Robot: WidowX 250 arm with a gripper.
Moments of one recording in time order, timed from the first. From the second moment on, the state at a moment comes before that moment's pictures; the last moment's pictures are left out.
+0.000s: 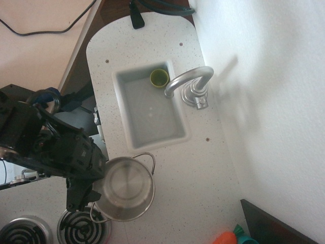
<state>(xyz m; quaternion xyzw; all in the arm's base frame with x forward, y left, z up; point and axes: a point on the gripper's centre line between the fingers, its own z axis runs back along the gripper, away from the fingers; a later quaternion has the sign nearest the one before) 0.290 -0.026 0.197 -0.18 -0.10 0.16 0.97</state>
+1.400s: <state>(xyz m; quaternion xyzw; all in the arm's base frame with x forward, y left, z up) 0.272 -0.005 0.091 -0.06 -0.09 0.28 0.95</state>
